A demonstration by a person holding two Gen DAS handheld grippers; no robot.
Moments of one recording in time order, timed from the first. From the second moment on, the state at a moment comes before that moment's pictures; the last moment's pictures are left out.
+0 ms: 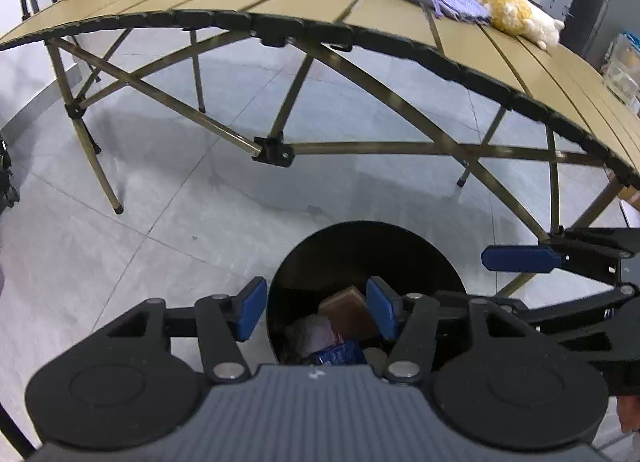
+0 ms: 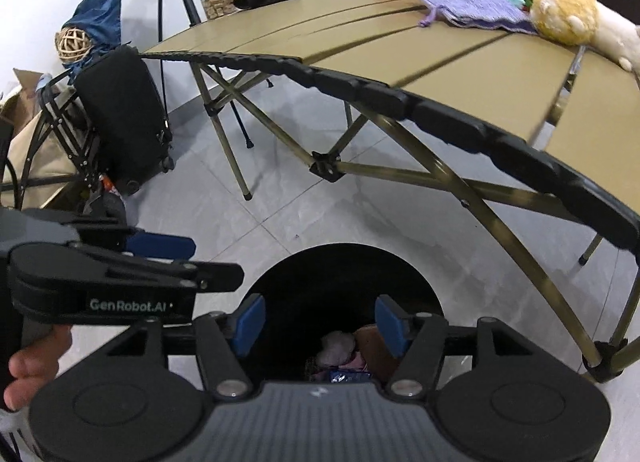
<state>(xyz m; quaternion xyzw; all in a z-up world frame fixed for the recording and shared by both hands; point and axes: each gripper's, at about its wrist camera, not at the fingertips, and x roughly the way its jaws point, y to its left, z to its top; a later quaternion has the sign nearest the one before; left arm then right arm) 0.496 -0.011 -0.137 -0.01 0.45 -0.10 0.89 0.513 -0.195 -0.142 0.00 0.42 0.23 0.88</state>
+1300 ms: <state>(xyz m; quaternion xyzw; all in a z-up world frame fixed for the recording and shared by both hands) 0.653 -0.257 -0.020 0.10 0.26 -0.17 0.95 0.538 -0.441 -0.039 0.27 0.19 -0.04 0.94</state>
